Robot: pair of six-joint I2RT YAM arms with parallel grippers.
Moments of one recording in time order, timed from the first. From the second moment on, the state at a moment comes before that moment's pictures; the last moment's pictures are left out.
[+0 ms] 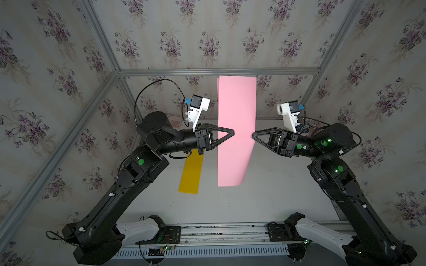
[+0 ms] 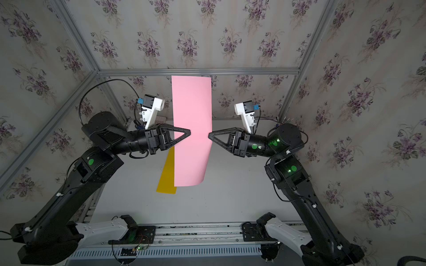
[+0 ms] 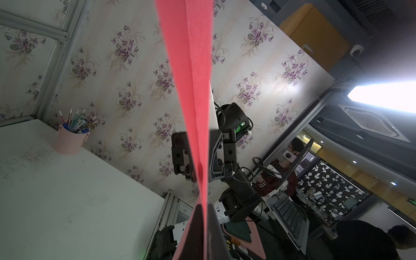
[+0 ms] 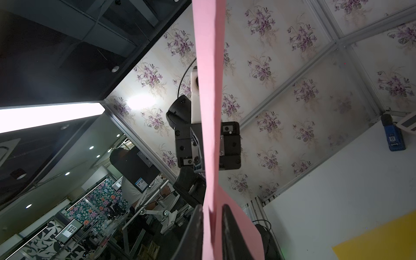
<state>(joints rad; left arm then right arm) -0.68 1.19 1.61 -0.26 0.71 -0.75 0.55 1.00 1.35 -0.05 -0.92 0.96</state>
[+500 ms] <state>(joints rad) -0.68 1.20 1.63 -0.29 0.71 -0.74 0.62 1.00 1.43 -0.29 -0.86 0.79</state>
